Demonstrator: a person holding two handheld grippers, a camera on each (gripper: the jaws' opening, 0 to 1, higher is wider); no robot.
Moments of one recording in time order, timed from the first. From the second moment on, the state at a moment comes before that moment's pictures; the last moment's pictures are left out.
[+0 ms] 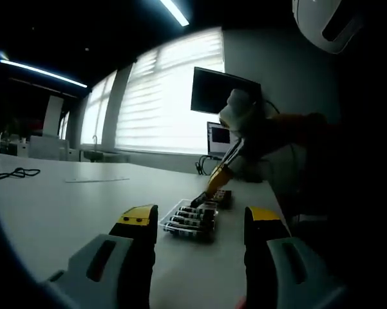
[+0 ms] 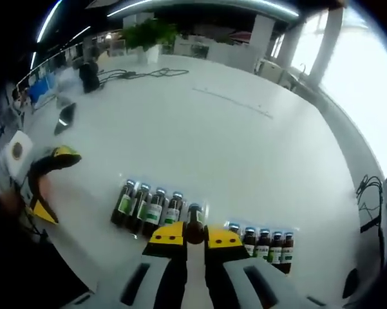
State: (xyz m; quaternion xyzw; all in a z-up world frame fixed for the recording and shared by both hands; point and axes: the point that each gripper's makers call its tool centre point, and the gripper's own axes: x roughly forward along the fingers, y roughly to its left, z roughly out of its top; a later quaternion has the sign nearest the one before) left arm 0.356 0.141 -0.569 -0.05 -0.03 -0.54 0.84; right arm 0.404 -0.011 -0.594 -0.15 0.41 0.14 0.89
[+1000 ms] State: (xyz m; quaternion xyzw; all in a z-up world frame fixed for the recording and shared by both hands) left arm 0.356 0.142 -0.569 -0.05 -0.03 -0.53 0.84; right arm 0.412 -0.007 -0.630 -0.22 0.48 0.16 0.84
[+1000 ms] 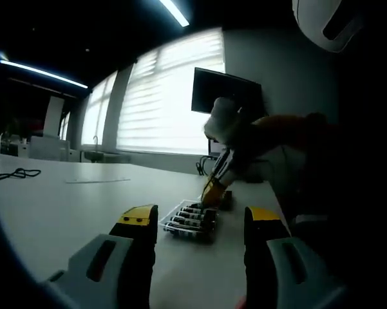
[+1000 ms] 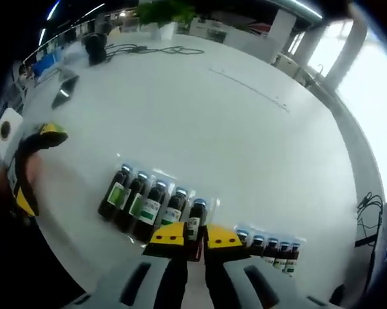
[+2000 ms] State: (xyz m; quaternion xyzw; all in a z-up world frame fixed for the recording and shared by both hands) left arm 0.356 0.143 -0.567 -0.05 -0.03 -0.53 0.84; right arm 0.410 -0.001 -0.631 -0.18 0.48 0.14 0.85
